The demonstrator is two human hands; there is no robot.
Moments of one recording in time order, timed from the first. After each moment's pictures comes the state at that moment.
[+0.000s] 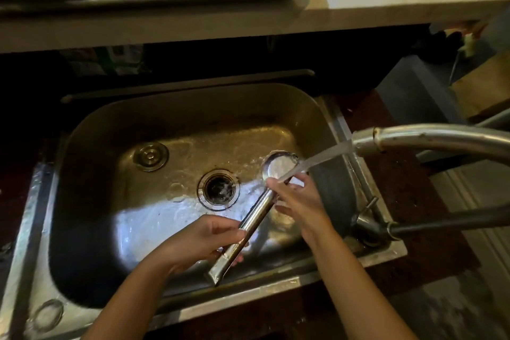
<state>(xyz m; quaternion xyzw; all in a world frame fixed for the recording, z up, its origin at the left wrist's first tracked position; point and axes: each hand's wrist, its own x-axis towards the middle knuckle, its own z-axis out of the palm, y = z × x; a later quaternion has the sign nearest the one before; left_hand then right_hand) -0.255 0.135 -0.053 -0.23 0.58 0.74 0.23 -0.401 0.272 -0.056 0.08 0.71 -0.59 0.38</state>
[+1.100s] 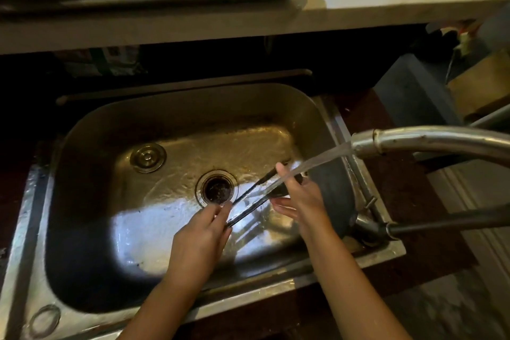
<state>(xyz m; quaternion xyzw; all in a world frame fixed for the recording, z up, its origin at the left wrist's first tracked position) -0.246 0.161 -0.072 -0.20 0.96 0.17 -0.06 -0.405 0.266 -0.043 0.12 0.70 -0.60 0.36</state>
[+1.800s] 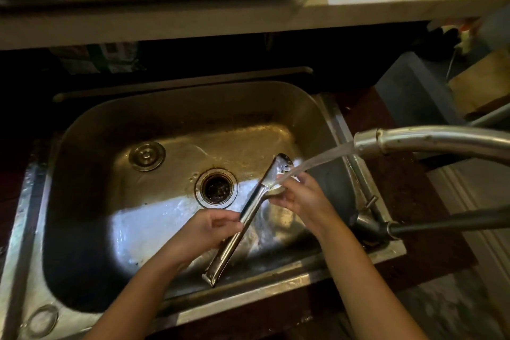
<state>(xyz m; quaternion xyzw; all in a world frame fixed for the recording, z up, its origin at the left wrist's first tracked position) -0.265 0.139 -0.068 -0.31 0.65 0.68 0.15 -0.417 0.275 -0.053 0.05 0.63 -0.65 0.43</state>
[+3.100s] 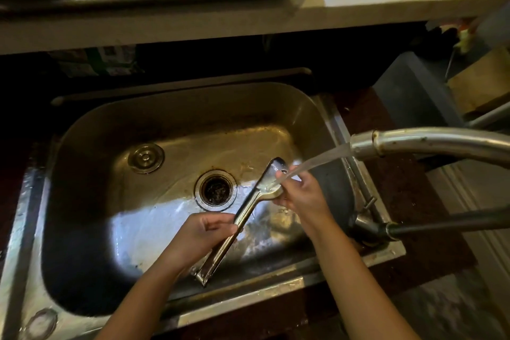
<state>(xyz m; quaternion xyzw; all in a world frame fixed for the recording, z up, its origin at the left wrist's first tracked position) -0.260 0.141 -0.077 -0.34 0.62 0.70 0.10 -0.412 0.269 -0.052 0.03 0.70 -0.62 0.35</state>
